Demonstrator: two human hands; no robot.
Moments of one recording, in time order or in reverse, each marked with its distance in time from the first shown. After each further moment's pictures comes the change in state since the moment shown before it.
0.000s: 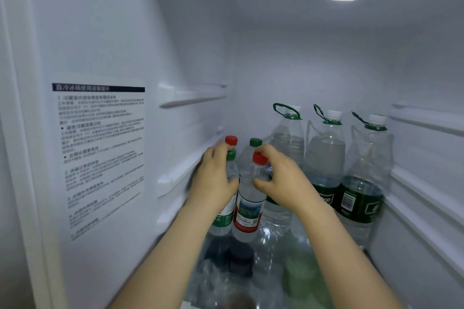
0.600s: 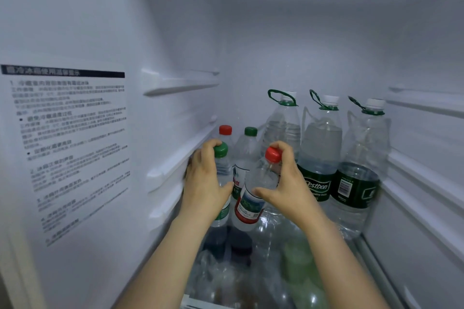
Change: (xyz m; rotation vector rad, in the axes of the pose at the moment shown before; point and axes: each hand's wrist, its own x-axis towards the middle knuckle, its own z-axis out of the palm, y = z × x) left_hand -0.020 -0.012 0.013 -0.091 0.088 0.014; right_hand -0.034 0.017 0.020 0.295 0.079 0.167
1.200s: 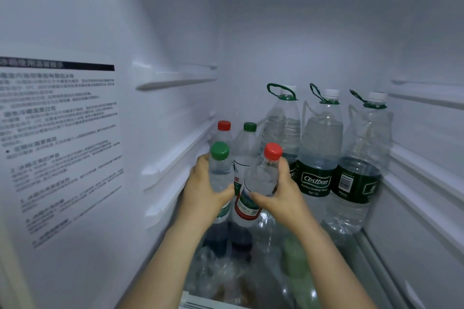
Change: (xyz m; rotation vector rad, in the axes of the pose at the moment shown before) left_hand -0.014 -0.006 0.005 -0.241 -0.114 -0.271; right_hand -0.008 0.020 0.021 0.148 -0.012 0.158
